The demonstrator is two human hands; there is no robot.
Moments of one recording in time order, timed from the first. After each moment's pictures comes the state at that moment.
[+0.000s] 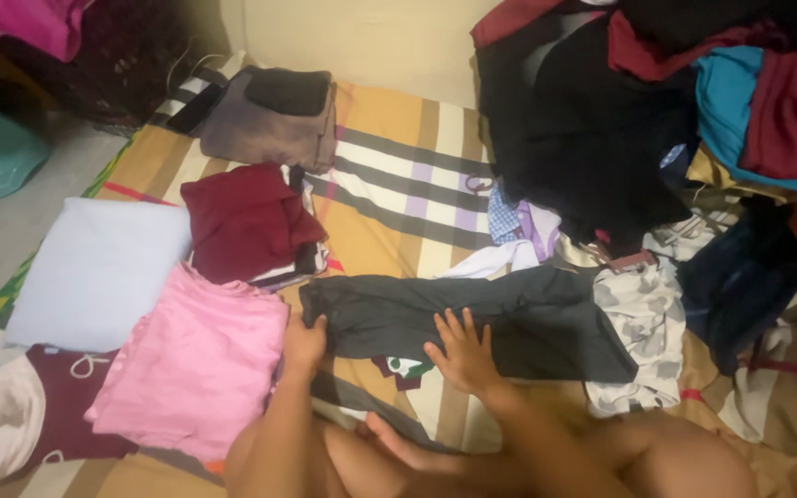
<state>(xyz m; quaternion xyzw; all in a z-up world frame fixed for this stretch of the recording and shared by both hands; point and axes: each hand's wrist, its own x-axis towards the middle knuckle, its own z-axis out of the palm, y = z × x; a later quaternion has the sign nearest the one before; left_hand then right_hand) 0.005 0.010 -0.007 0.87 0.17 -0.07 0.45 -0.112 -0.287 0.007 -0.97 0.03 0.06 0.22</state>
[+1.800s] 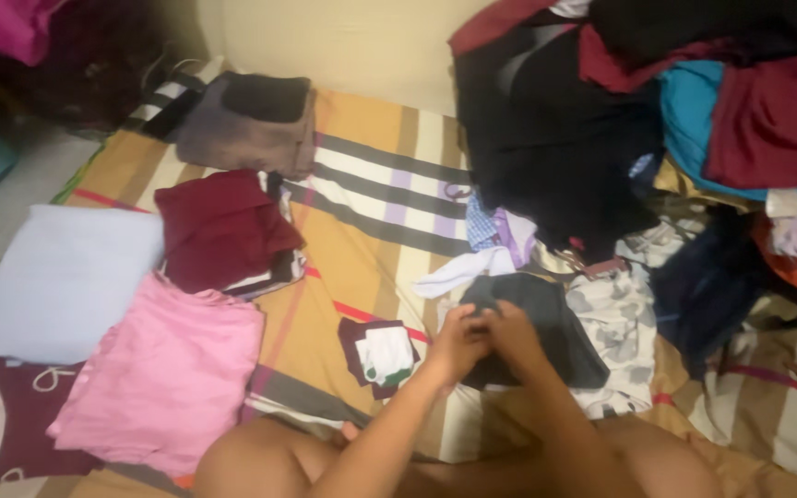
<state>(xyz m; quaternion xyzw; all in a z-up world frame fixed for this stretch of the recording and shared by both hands) -0.080 -0.257 0.007 0.51 -0.08 -0.30 0.80 -0.105 -0.404 0.041 -0.80 0.21 -0.03 0.56</state>
